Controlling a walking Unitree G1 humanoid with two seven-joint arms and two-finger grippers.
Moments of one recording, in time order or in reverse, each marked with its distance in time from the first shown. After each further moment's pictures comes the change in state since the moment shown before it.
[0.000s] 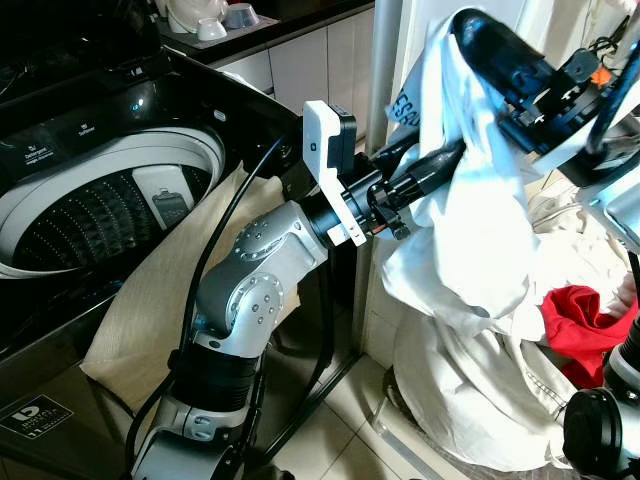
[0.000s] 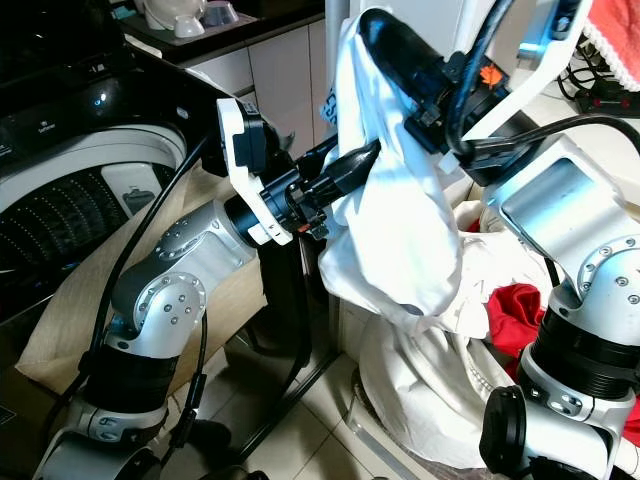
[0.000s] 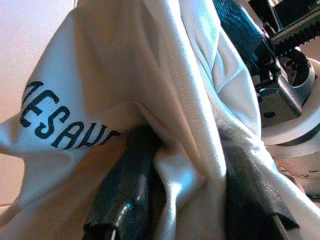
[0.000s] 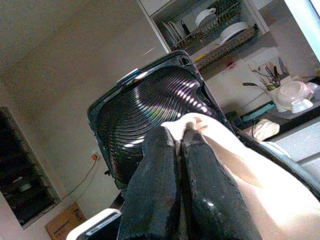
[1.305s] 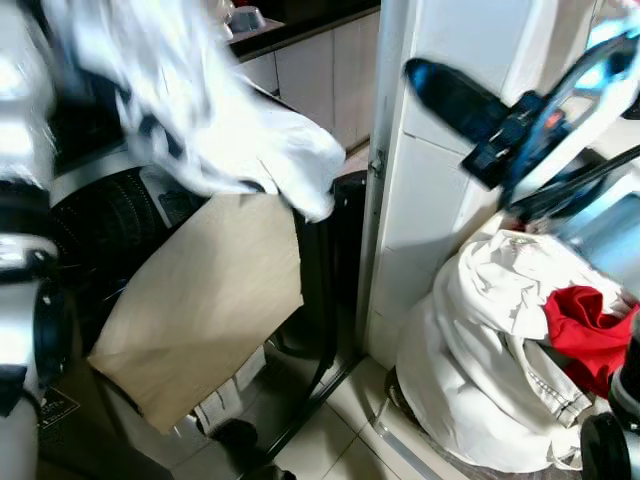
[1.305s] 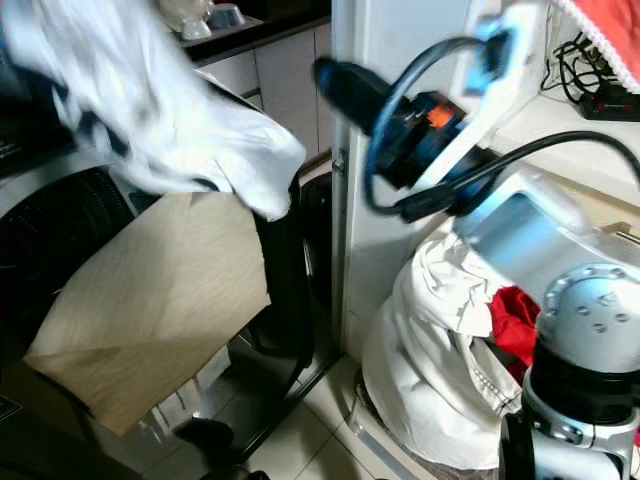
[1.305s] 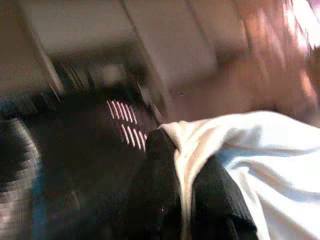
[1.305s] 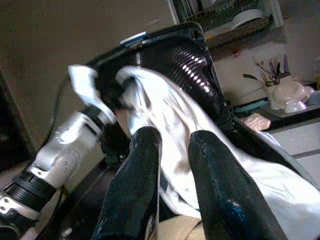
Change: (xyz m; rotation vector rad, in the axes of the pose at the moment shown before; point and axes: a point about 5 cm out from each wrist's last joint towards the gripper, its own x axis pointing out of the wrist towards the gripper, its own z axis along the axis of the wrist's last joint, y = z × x) left arm -0.136 0.146 0.194 1.110 0.202 1.191; right arm 0.003 0.013 -0.031 -0.207 0.116 0.023
